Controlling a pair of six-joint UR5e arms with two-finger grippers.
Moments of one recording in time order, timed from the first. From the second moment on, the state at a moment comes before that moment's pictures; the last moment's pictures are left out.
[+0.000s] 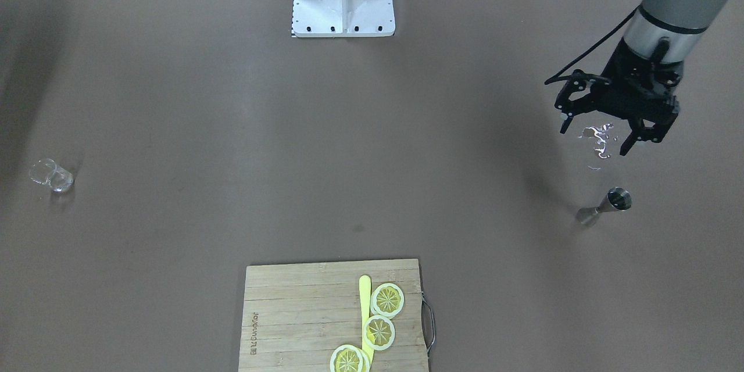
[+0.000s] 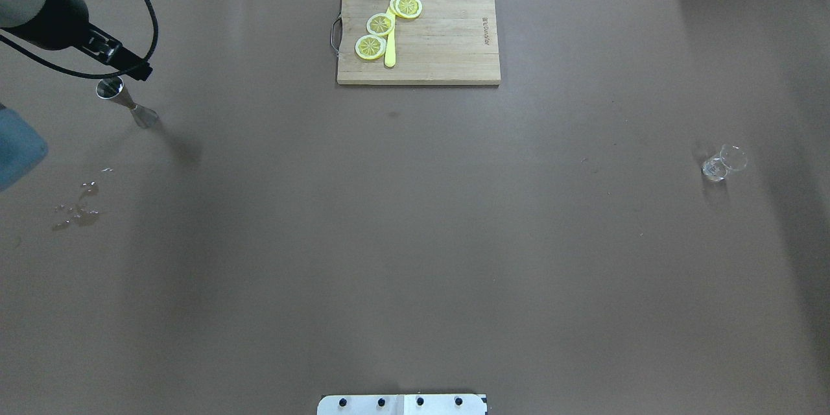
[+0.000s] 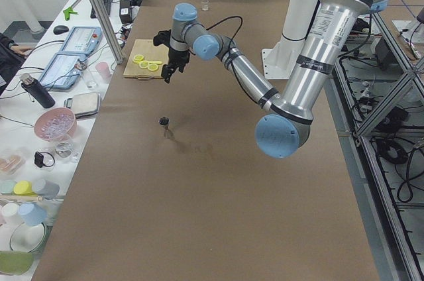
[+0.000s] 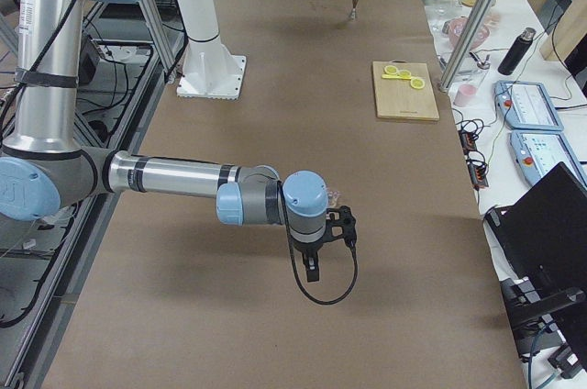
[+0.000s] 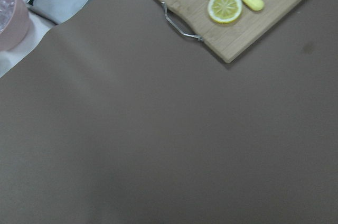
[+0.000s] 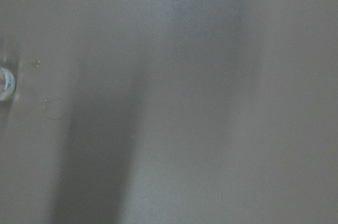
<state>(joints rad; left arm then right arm) -1.08 -1.90 -1.95 -1.55 -2.11 -0.27 1.60 -1.73 1.69 -1.46 2.33 -0.15</state>
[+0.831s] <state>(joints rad) -1.32 -1.65 -1.88 -1.54 -2.36 -0.11 1.60 -1.73 1.68 -1.45 2.33 -0.15</state>
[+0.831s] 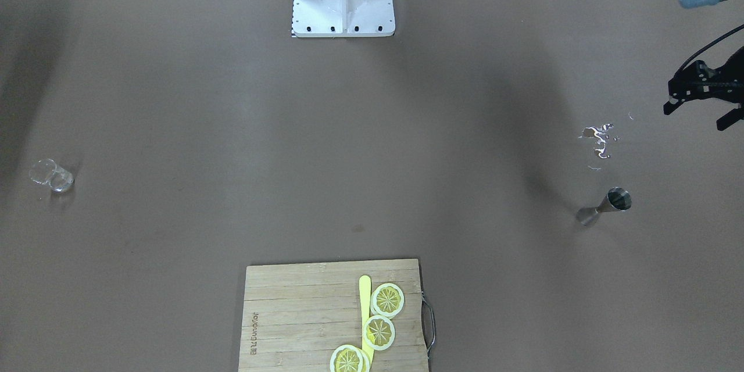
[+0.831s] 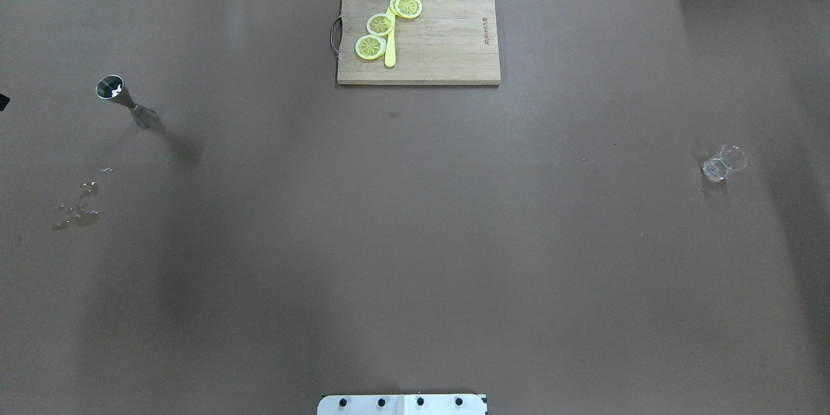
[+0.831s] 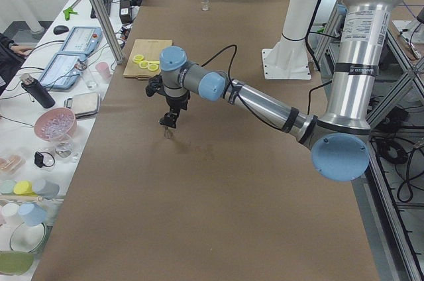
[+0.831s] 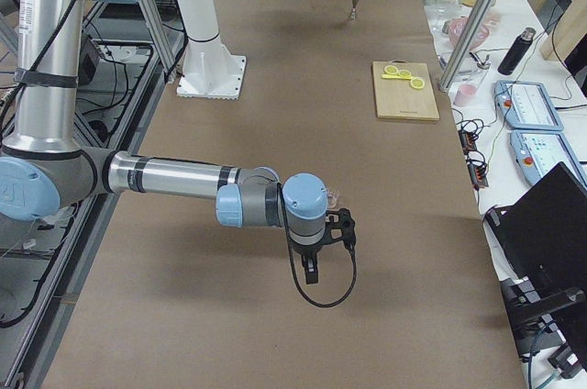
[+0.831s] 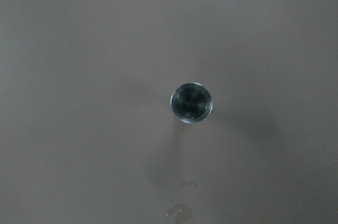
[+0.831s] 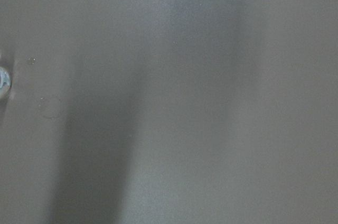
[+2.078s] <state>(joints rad) -1.54 -1.36 -1.80 -1.59 -2.39 0.16 1.60 -1.73 1.67 -1.45 2.29 -0.15</state>
